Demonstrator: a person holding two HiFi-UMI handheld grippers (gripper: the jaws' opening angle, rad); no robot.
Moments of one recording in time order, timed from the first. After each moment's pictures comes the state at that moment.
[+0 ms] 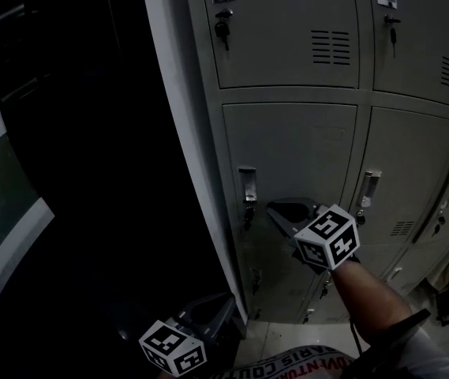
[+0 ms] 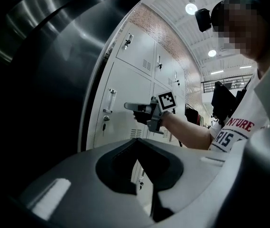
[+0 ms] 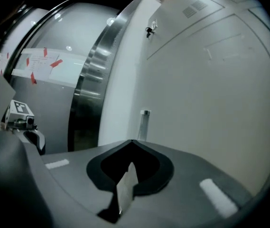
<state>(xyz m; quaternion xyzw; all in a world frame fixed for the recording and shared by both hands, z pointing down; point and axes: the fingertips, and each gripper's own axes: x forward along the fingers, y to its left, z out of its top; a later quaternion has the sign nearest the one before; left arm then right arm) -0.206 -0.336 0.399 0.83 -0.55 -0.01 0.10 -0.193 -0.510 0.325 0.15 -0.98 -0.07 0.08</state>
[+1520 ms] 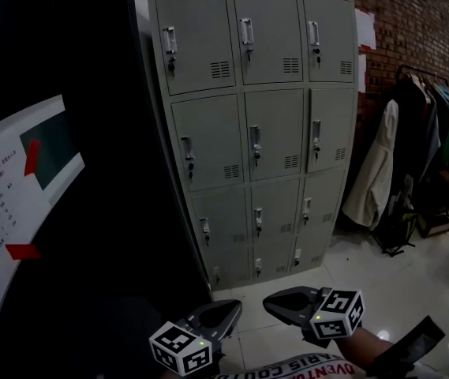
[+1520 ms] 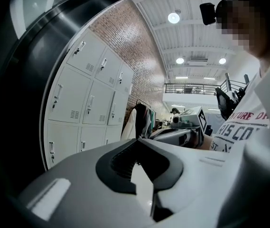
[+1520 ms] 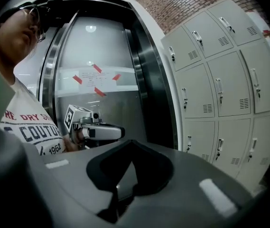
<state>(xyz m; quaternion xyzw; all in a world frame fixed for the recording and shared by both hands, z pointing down) -0.049 0.048 0.399 0.93 -0.35 0.01 0.11 -0.004 0.052 0.410 0.17 -0.98 0.11 0.09</state>
